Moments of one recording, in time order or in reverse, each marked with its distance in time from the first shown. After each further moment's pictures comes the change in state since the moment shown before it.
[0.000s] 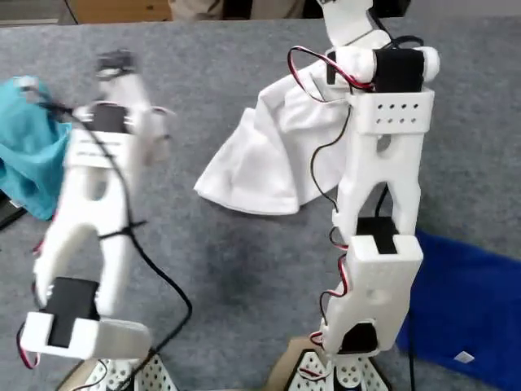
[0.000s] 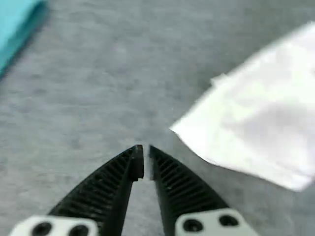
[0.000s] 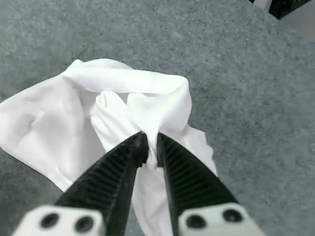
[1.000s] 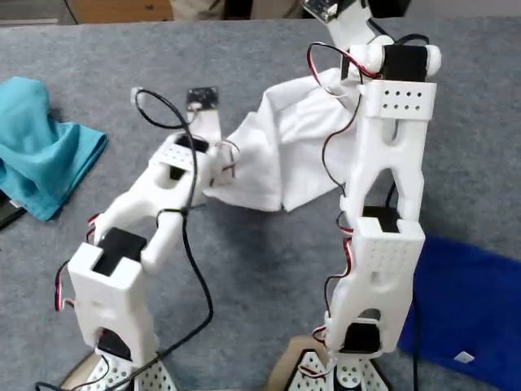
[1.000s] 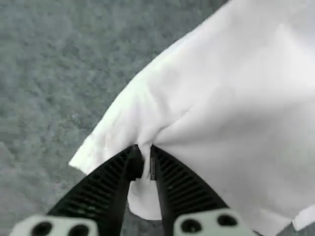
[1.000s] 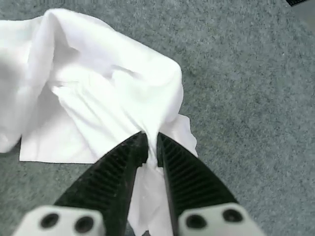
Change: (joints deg) left arm 6.9 23.2 4.6 -28.7 2.7; right arm 5.2 9.1 -0.4 -3.8 13.5
